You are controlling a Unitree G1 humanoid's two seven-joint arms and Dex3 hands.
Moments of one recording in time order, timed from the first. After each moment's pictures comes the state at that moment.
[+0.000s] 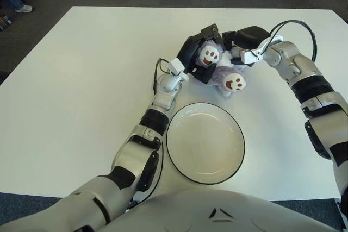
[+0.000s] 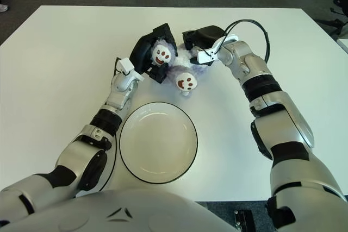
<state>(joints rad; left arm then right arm) -0.61 -0.17 -0.14 0.61 -0.03 -0.70 -0.29 -0.89 -0.58 0.48 0.72 -0.72 -0.39 0.20</state>
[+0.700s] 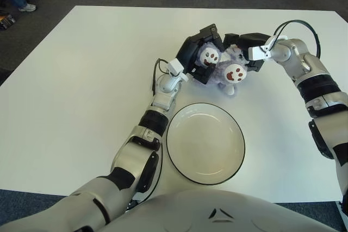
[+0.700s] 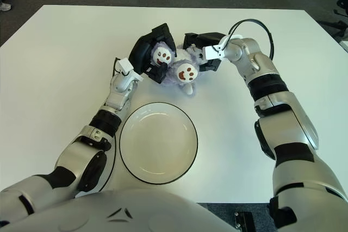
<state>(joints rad) -0.60 -0.16 -0.14 0.60 0.00 -0.71 -0.26 -0.88 -0.62 0.39 0.63 -0.46 -0.31 0.68</state>
